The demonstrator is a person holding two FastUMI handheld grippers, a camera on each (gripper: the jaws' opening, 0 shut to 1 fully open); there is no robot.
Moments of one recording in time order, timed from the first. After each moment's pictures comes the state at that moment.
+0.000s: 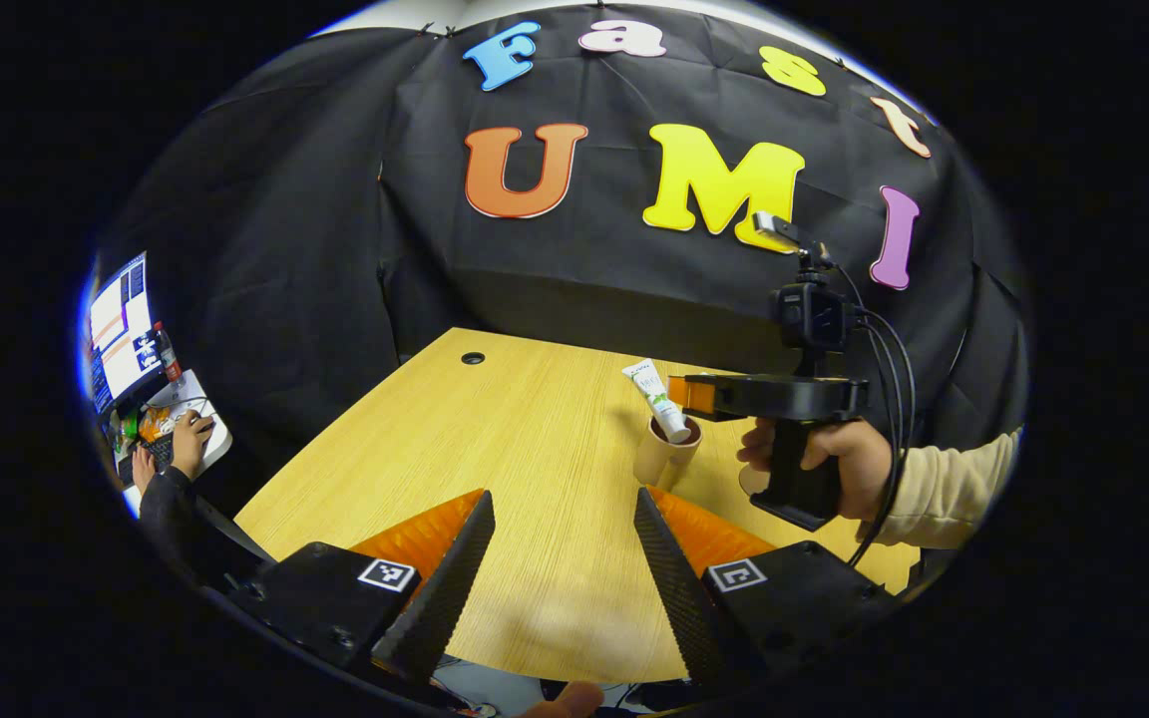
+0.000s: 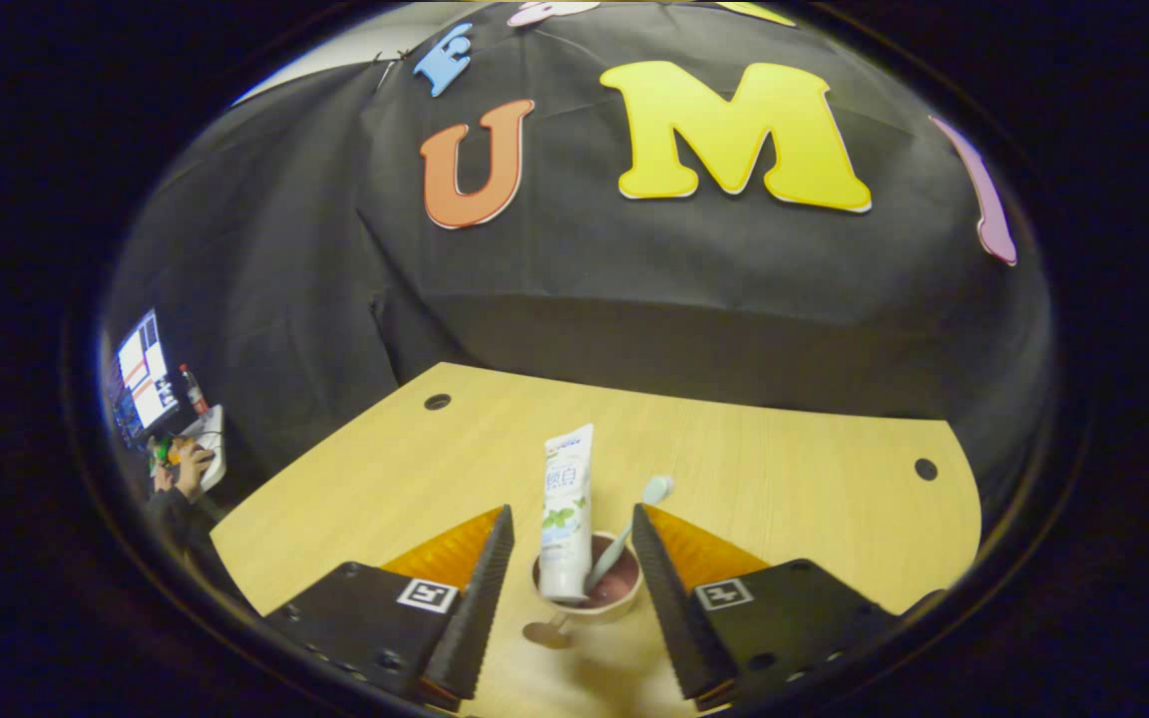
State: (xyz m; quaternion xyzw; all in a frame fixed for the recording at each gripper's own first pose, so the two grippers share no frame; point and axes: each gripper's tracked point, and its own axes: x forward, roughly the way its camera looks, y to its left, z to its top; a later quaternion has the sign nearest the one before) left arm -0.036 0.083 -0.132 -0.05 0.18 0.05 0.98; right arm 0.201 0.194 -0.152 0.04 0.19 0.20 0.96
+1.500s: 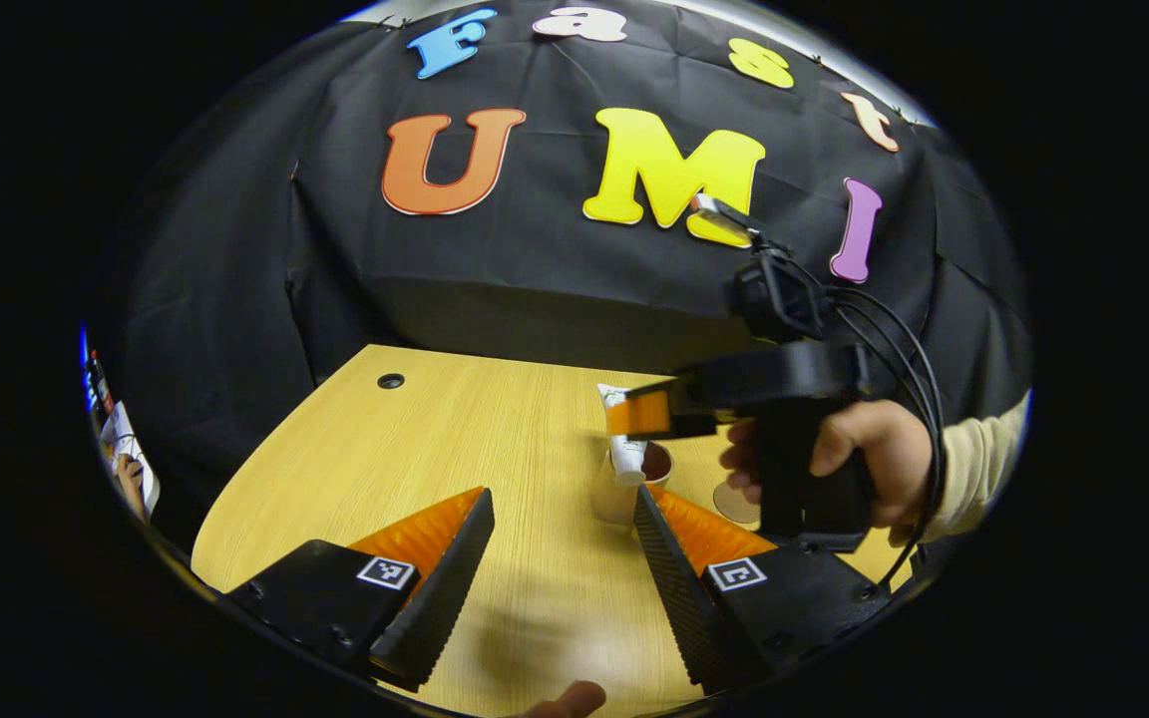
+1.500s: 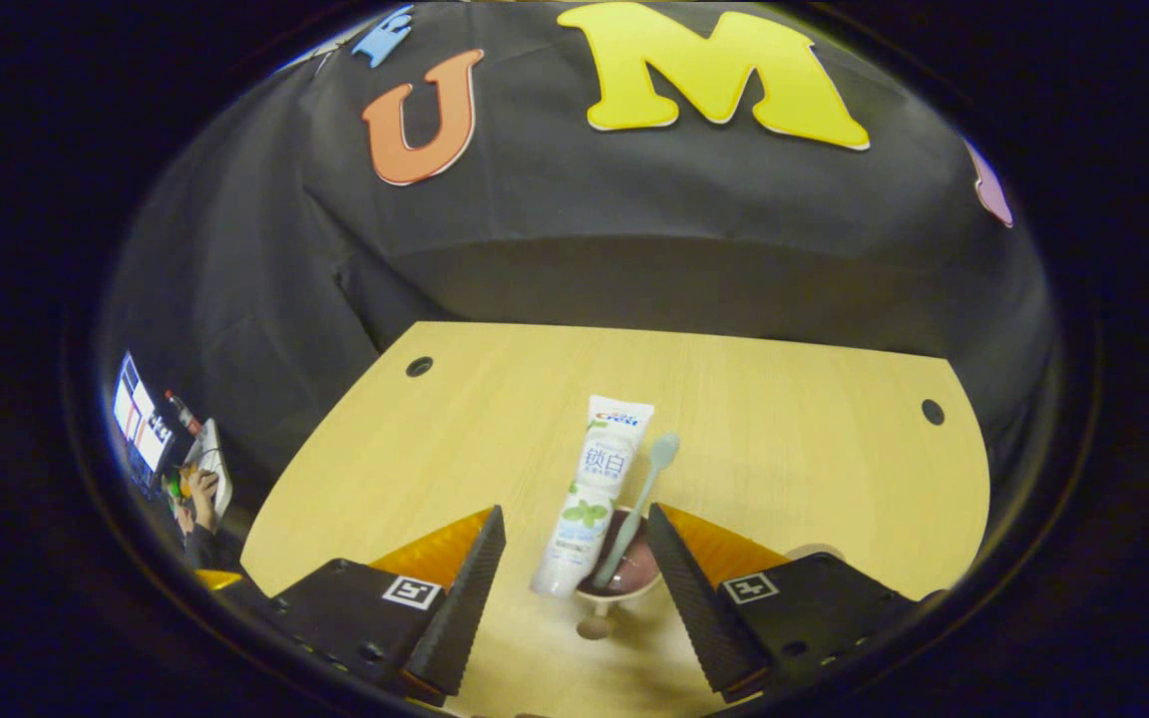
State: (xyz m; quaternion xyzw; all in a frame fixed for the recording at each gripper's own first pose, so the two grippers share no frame) left arm 0.055 0.070 -0.135 -0.04 0.17 -0.07 0.98; right arm 0.229 0.227 -0.167 0.06 0.32 0.15 0.93
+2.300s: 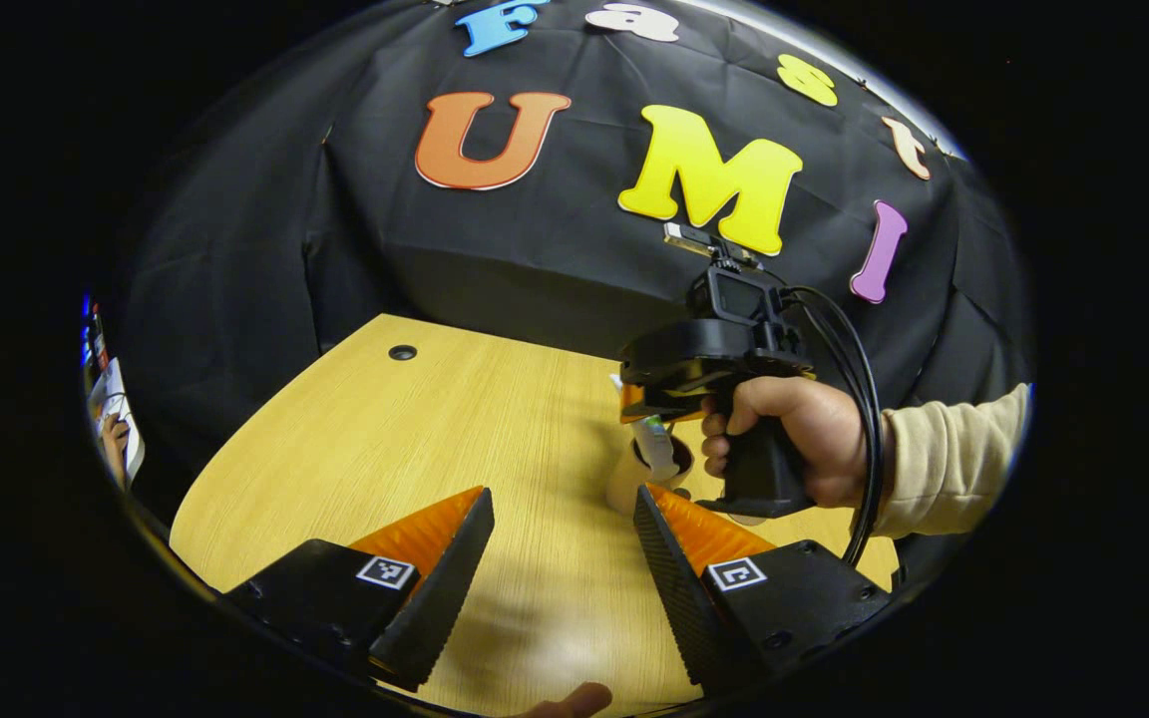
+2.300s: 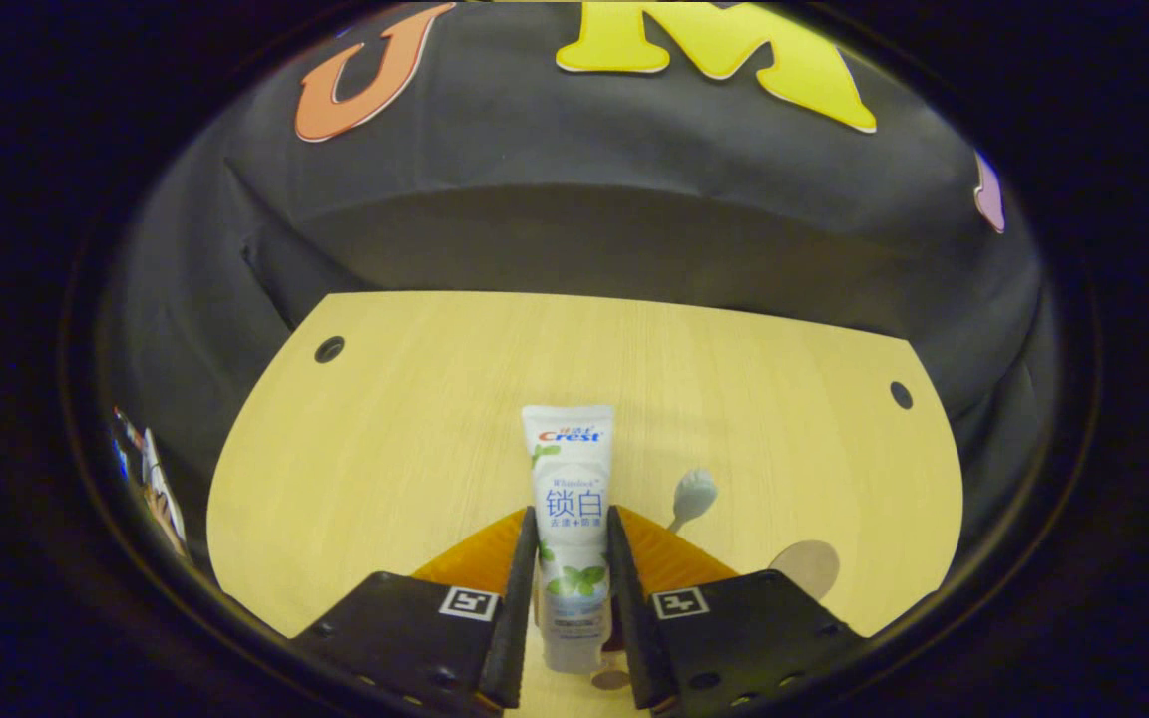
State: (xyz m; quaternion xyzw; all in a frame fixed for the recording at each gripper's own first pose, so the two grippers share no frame) left arm 0.057 0.097 -0.155 -0.09 0.19 -0.05 0.97; right arm 0.274 0.234 -0.199 0.03 0.38 0.04 0.92
